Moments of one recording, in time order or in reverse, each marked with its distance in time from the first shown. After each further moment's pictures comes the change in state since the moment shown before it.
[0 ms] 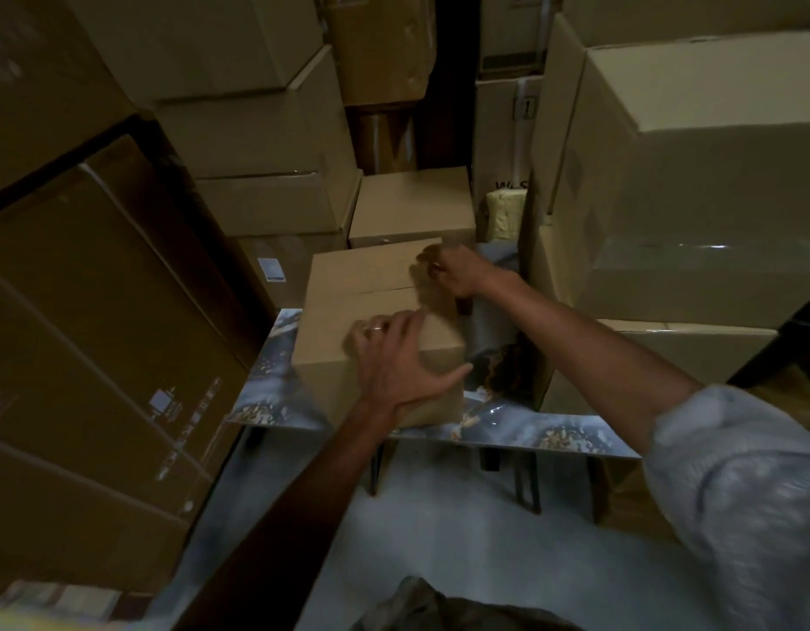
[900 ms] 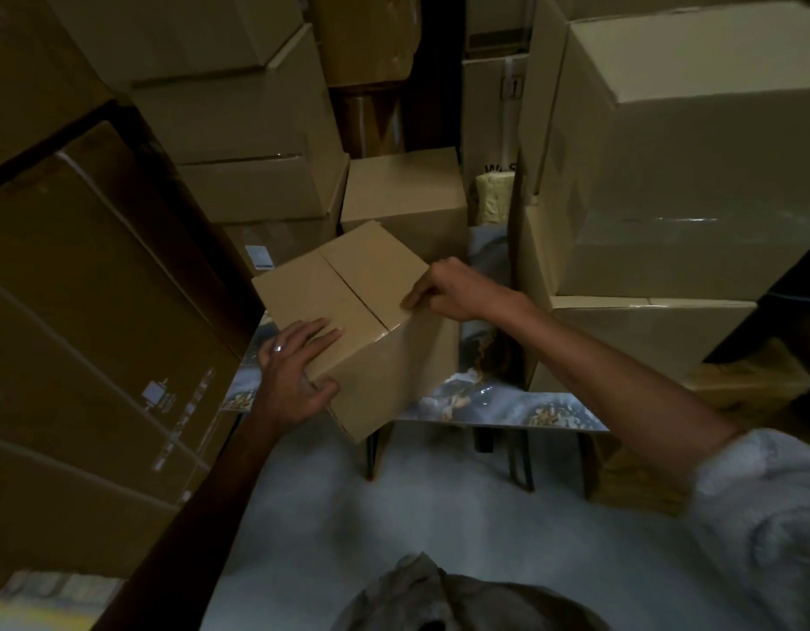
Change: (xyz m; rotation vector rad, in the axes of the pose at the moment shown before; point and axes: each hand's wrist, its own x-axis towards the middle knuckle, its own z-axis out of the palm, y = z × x) left_hand -0.050 -0.131 -0.015 -0.293 0.006 0.115; right_hand -0.044 0.002 0.031 0.166 -0.027 -0.155
